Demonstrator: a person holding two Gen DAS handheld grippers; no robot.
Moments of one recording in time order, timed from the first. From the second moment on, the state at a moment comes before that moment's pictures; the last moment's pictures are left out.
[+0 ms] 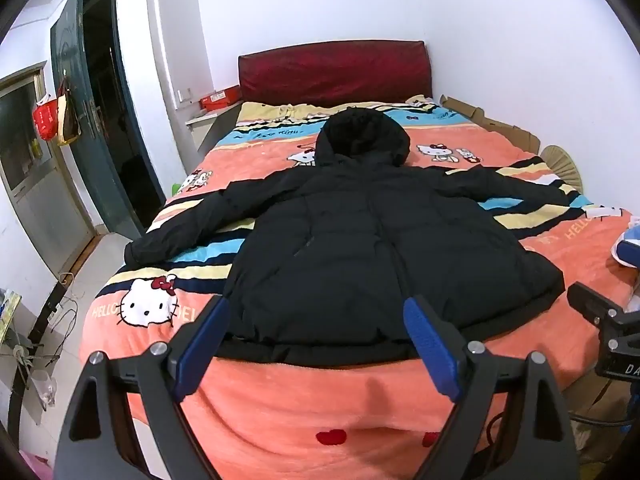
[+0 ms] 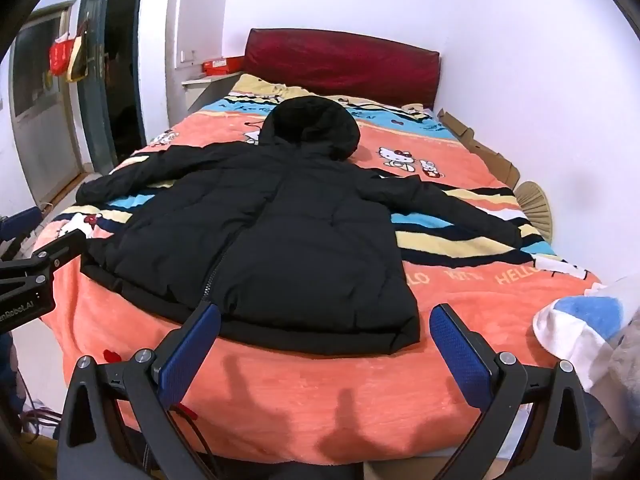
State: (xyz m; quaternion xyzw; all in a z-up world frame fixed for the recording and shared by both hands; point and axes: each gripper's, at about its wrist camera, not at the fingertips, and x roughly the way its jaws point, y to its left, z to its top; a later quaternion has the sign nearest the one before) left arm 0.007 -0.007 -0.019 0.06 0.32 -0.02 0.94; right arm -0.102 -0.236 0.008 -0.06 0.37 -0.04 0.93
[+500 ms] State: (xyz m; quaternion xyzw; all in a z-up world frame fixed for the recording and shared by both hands) left arm 0.019 -0.015 -0.028 0.07 0.35 -0.03 0.93; right arm -0.099 -0.237 0.005 -0.06 0.37 -0.04 0.93
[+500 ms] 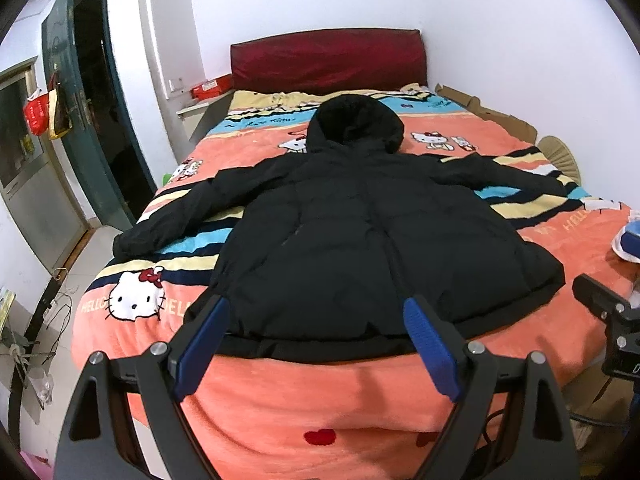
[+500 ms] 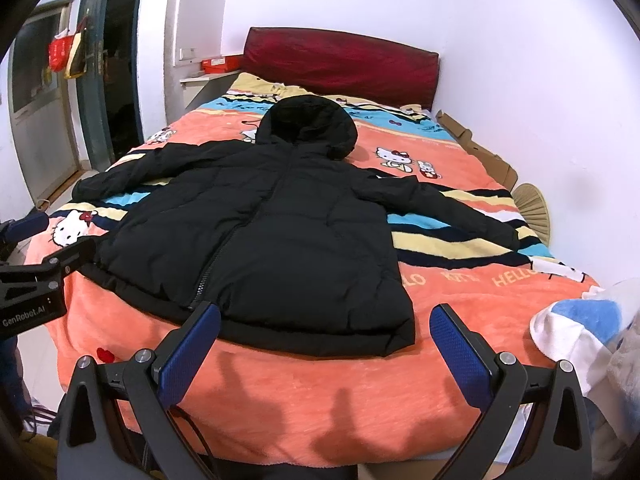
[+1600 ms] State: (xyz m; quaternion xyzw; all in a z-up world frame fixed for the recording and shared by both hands) left arm 0.071 0.004 -0.017 0.03 0.38 -0.04 0.92; right arm -0.038 -0.228 0.013 -0.06 0.38 0.01 0.92
